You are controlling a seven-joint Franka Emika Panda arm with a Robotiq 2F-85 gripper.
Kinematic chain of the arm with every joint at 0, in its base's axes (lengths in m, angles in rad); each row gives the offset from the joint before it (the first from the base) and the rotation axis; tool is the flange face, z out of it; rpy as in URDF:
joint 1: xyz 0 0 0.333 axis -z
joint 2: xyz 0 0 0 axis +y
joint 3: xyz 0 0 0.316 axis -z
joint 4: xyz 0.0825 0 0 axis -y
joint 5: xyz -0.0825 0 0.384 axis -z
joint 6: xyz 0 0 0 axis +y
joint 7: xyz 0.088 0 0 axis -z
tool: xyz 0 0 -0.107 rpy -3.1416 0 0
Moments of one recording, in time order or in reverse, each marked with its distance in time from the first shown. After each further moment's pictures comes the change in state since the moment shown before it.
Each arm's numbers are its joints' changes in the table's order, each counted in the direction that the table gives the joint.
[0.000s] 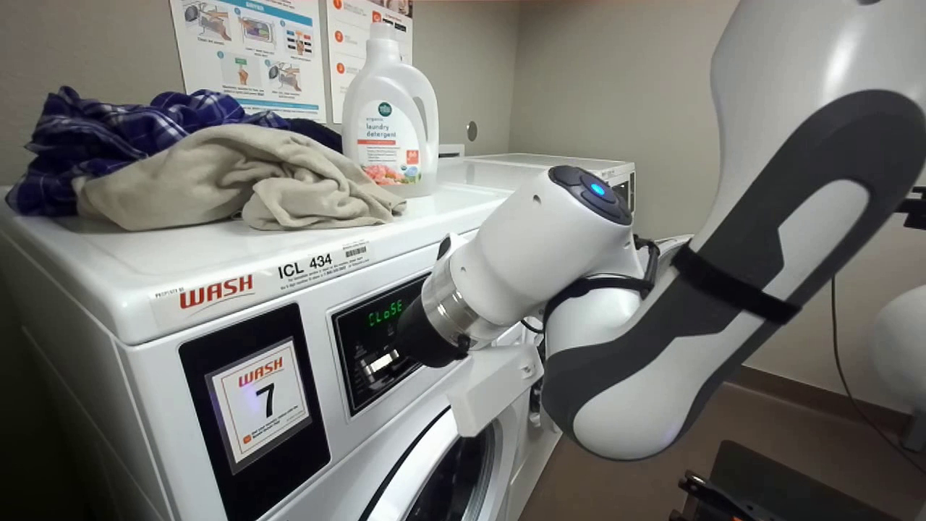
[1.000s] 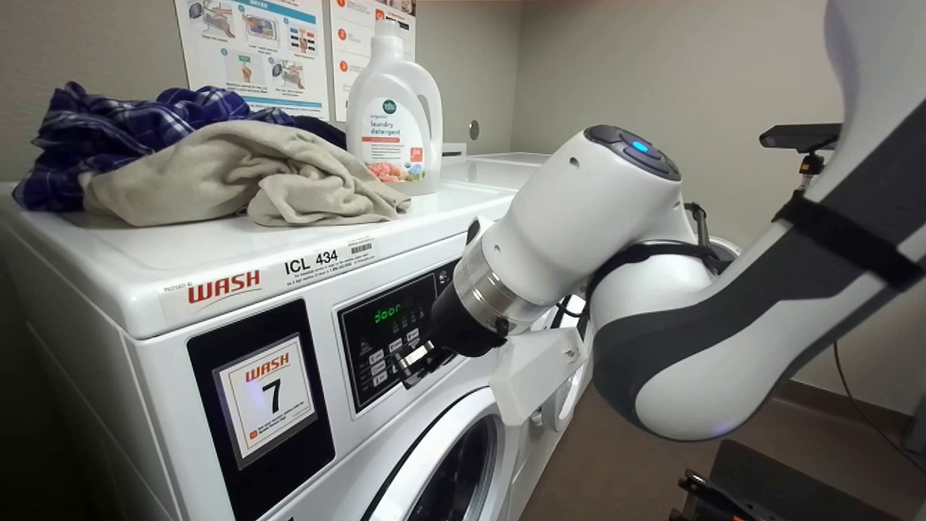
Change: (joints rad) arm -0.800 -0.007 0.783 -0.097 0.009 0.179 0.000
